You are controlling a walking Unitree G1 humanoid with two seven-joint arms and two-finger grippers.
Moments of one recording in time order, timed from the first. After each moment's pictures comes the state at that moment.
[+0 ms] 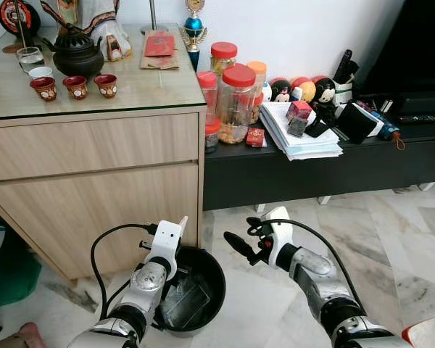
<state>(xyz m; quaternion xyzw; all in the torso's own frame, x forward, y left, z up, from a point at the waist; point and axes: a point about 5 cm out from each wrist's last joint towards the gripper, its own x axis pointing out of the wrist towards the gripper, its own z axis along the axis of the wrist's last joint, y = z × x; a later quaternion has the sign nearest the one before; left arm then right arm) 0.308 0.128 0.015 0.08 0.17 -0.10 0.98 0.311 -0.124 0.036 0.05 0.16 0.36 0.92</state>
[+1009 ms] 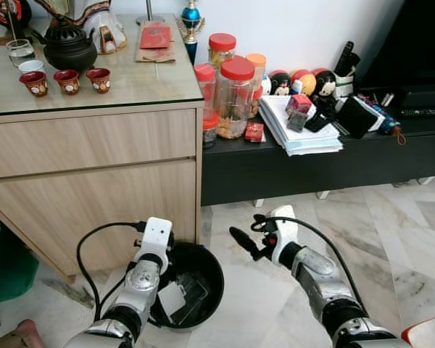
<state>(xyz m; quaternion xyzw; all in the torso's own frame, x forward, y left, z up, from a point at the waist) 0.306 0.151 0.028 0.11 0.09 0.02 0.99 0.319 -0.129 0.047 0.05 0.11 0.28 0.95</state>
